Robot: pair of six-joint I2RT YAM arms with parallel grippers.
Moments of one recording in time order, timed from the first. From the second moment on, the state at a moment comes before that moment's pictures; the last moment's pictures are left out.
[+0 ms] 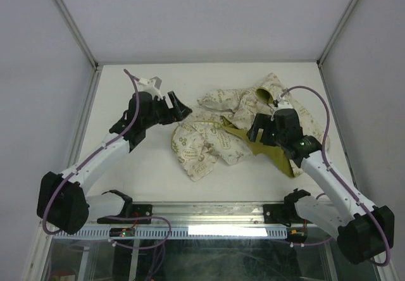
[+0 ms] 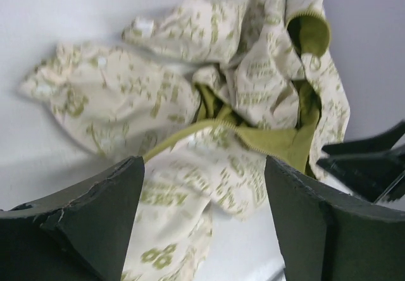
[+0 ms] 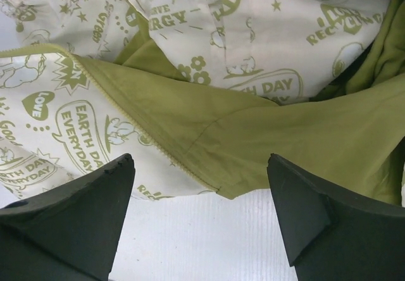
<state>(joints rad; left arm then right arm) -0.44 1.18 0.79 -0.02 0.21 -0.66 0.39 0.96 0.73 -0.49 0.02 0.46</state>
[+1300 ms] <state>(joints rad) -0.73 2.21 1.64 -0.01 0.22 -0.44 0.34 1.12 0.48 -0.21 0.10 0.70</state>
